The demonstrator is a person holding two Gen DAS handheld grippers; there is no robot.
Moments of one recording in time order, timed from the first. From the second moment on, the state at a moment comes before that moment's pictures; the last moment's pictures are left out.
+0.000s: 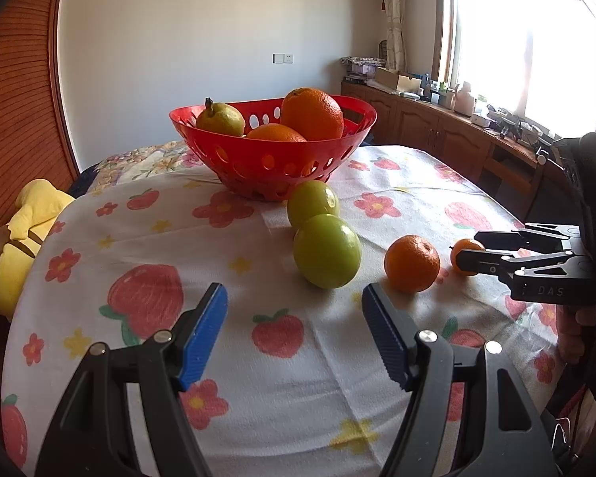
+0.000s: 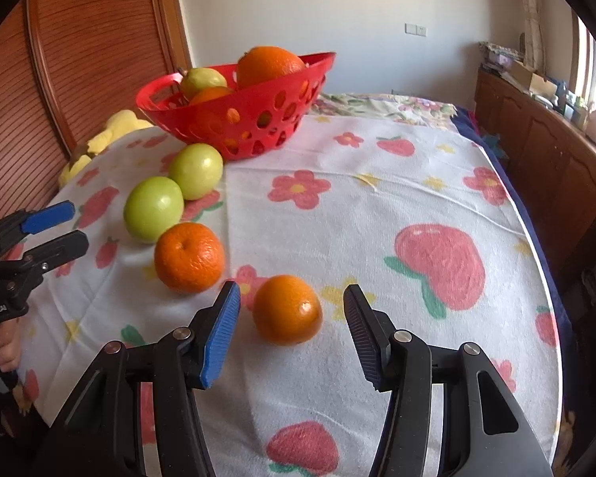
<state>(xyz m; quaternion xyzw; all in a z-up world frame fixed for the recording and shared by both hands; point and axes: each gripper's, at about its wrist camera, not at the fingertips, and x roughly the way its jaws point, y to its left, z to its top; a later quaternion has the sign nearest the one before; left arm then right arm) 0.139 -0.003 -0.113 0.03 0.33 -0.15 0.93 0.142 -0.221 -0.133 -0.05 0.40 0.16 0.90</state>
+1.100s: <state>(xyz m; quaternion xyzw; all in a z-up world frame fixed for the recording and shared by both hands) 0.206 -0.044 -0.115 0.04 0.41 -0.18 0.89 0.131 -0.213 -0.140 -0.06 0.39 0.17 0.90</state>
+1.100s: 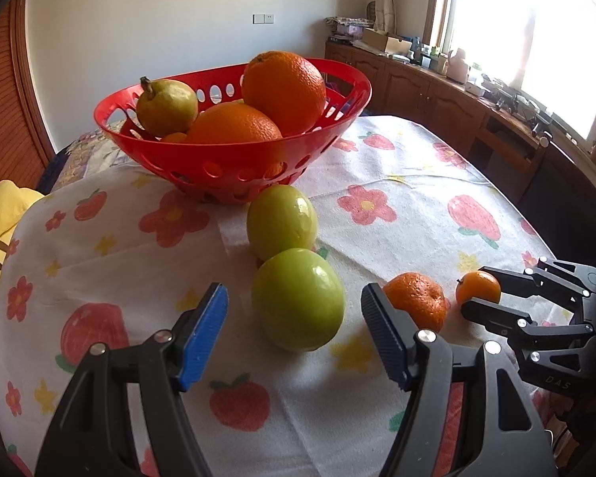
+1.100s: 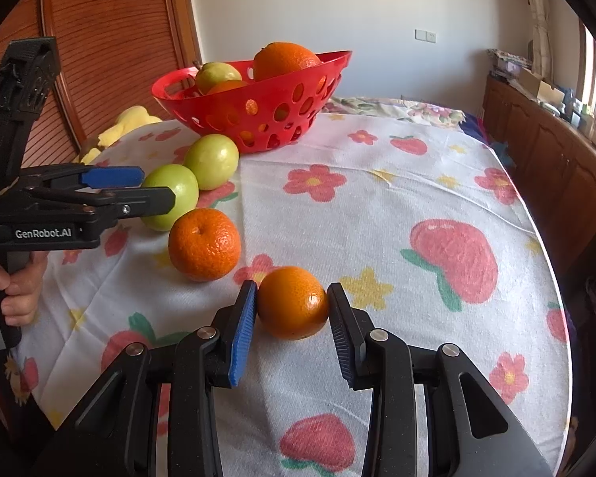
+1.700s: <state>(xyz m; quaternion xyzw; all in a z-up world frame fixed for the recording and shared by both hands) 0.215 -0.047 -0.122 0.05 0.42 -0.18 0.89 0.131 -0.213 -0.141 -0.06 0.39 0.17 0.90</state>
